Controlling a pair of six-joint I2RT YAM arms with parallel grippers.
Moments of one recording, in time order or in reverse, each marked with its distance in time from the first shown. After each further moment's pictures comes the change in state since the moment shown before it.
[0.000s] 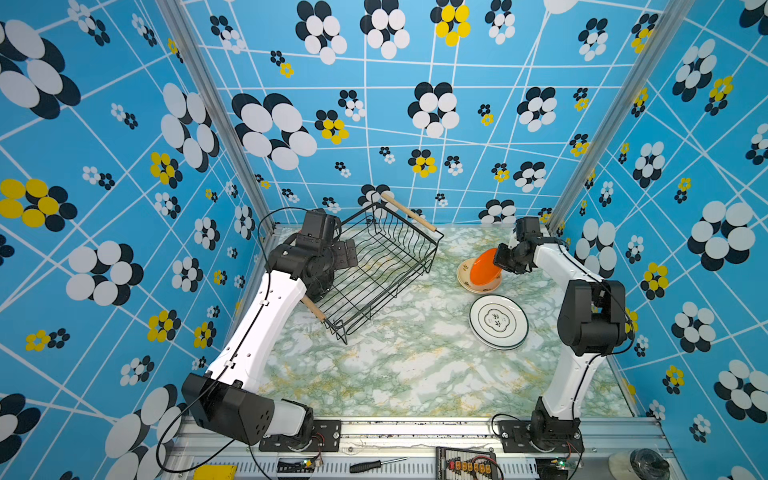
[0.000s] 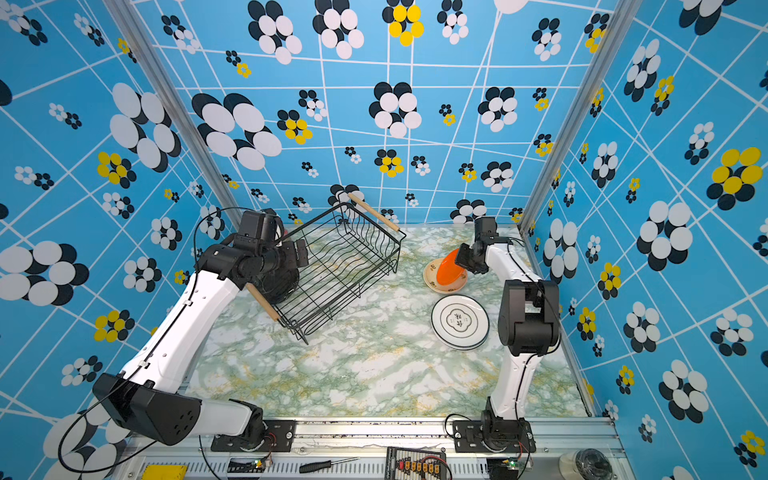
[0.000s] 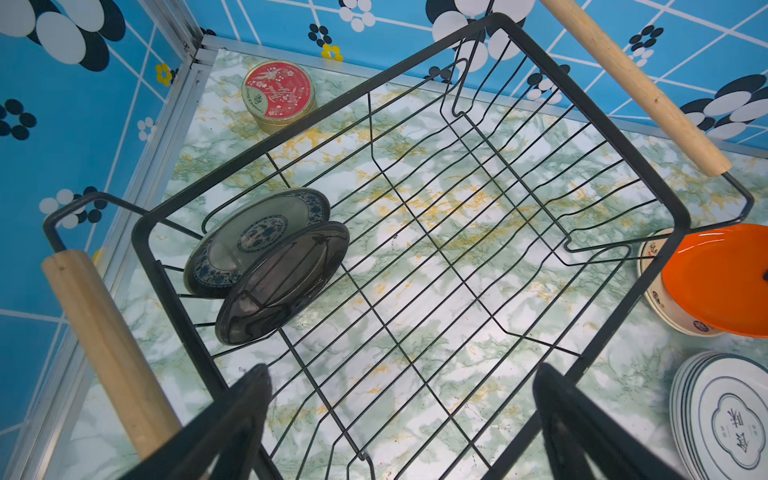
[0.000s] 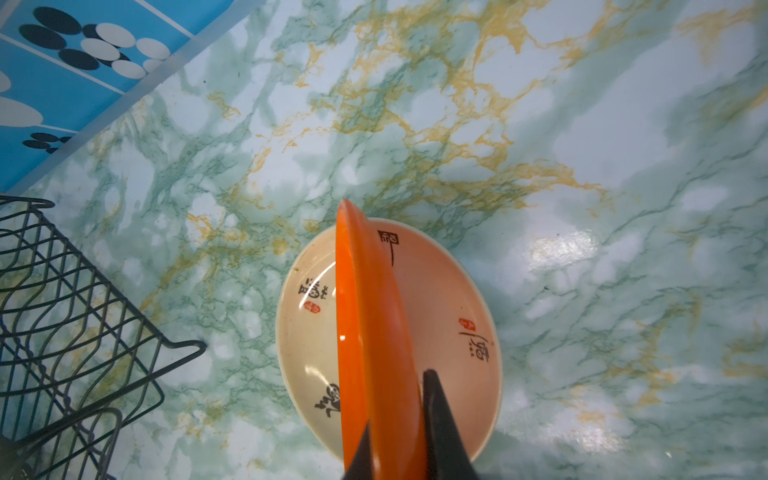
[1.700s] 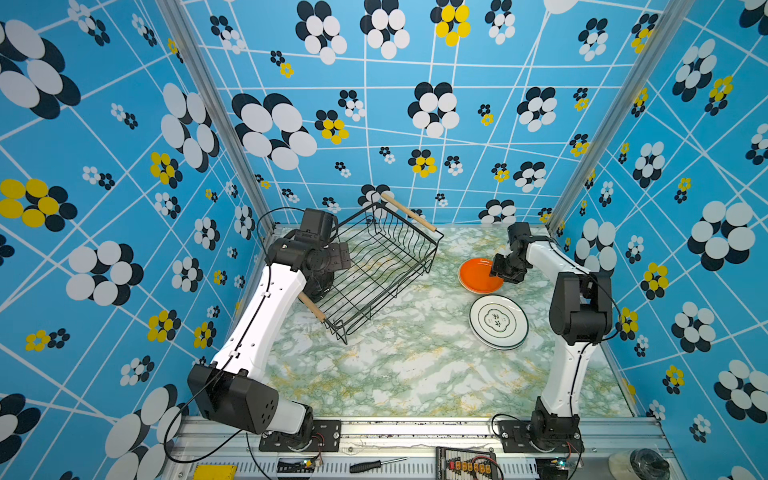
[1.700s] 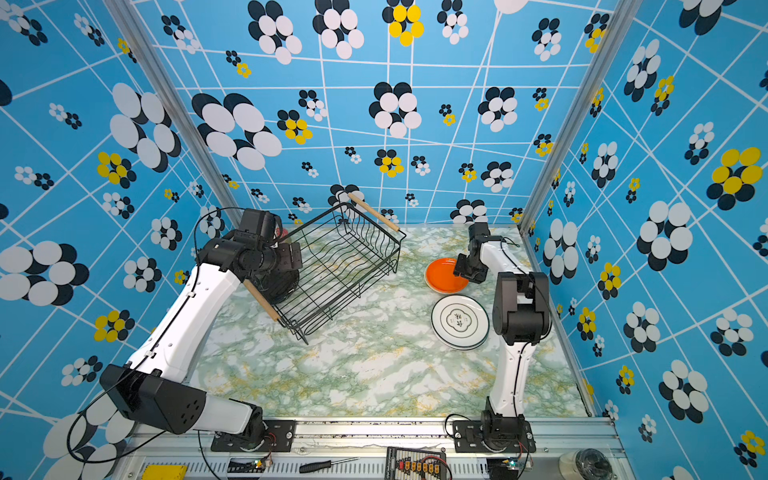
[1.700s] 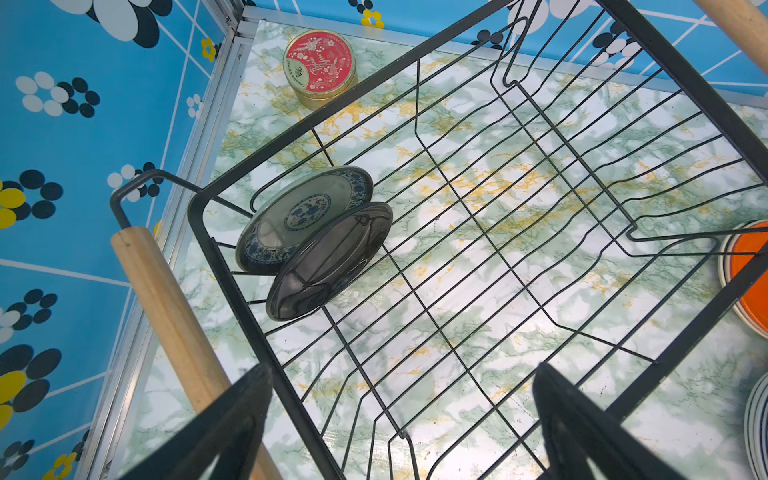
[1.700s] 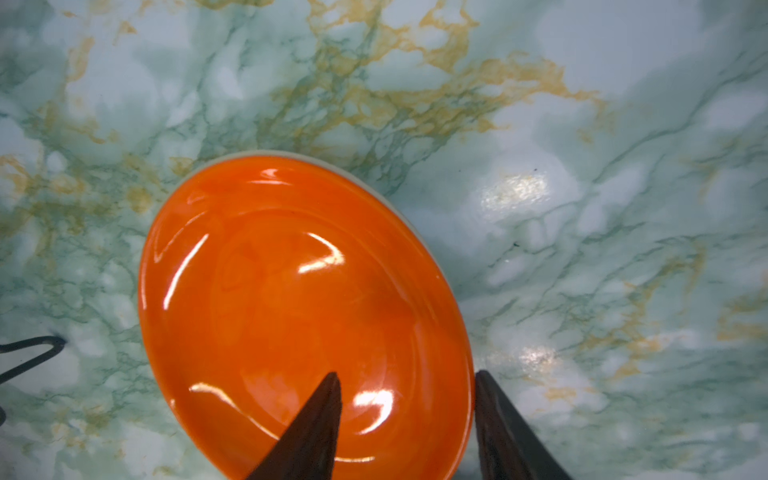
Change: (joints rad) left arm 0.041 0.046 0.044 -0.101 -0.038 0.031; right arm 0.015 0.127 0.088 -0.192 0.081 -0.053
